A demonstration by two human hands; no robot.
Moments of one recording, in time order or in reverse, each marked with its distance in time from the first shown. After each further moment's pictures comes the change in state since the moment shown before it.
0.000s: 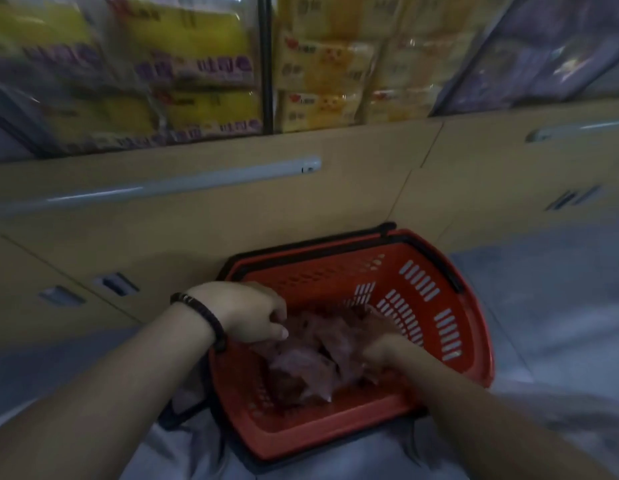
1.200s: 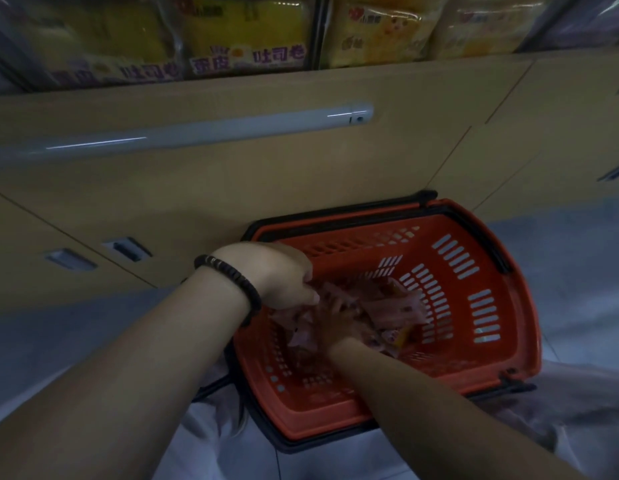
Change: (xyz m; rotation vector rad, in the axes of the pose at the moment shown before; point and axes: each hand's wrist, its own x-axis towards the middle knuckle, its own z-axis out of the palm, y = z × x) left_hand 0.010 -0.007 -0.012 0.021 -0.006 -0.032; right_hand 0.054 -0.131 0.089 0.050 0.105 0.136
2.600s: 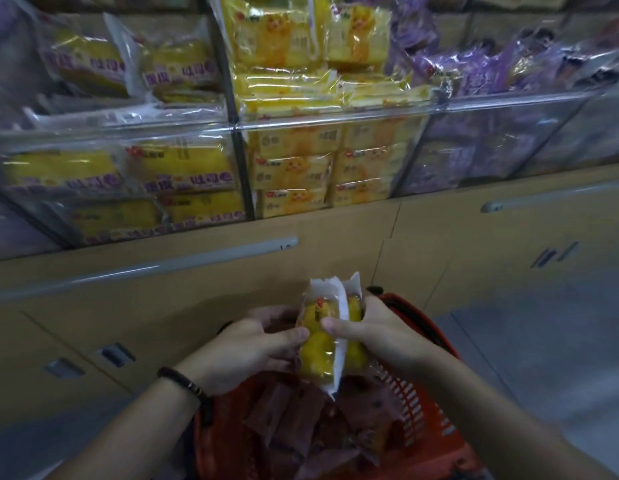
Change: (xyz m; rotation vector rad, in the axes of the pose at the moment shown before) left_hand -0.019 0.038 0.005 -1.512 0.362 0.373; right_hand -0.190 0.076 -0.287 1.090 -0.076 -0.596
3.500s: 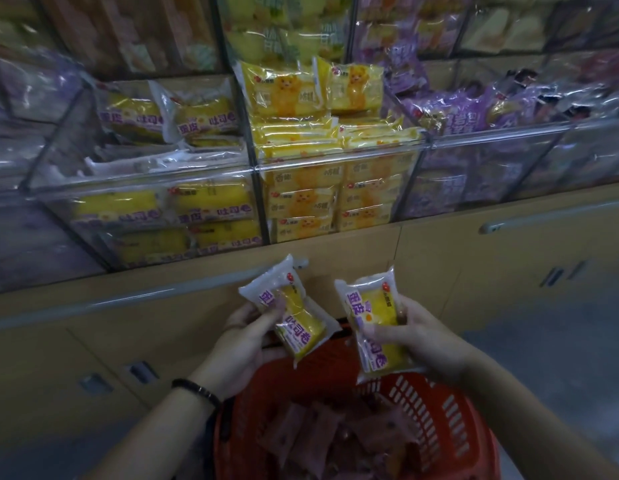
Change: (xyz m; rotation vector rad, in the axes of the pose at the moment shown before) left_hand -0.012 0.018 -0.003 -0.310 0.310 0.205; right_hand -0.030 -0.018 -0.032 0.143 -0.056 -0.053
